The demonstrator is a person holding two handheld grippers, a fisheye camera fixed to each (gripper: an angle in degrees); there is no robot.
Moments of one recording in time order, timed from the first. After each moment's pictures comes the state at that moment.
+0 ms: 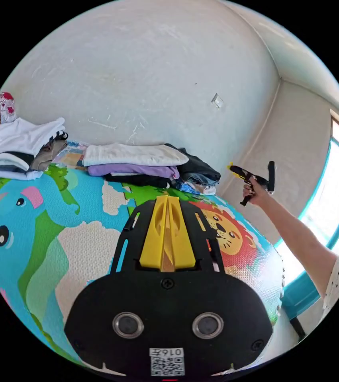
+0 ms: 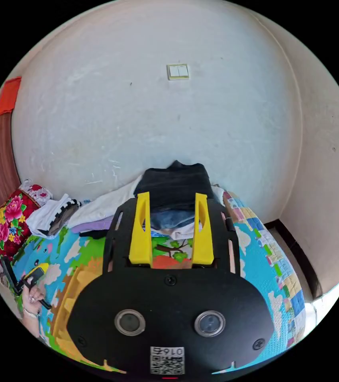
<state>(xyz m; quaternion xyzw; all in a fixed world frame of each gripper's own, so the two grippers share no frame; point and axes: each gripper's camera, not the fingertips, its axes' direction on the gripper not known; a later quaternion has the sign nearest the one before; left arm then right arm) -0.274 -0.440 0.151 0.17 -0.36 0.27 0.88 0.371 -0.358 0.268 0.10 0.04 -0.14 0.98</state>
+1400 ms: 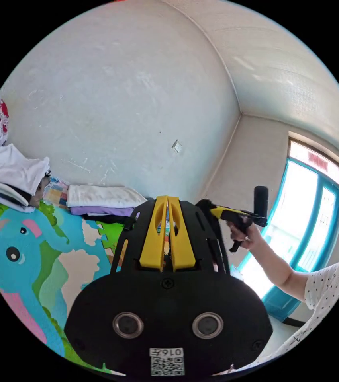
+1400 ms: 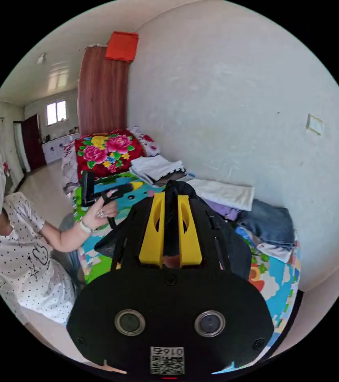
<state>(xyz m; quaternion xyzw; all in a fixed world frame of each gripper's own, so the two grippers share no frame) 0.022 -0.335 0.159 0.23 -0.22 0.30 0.90 0.293 -0.116 0.030 -0.04 -0.27 -0.40 0.87</state>
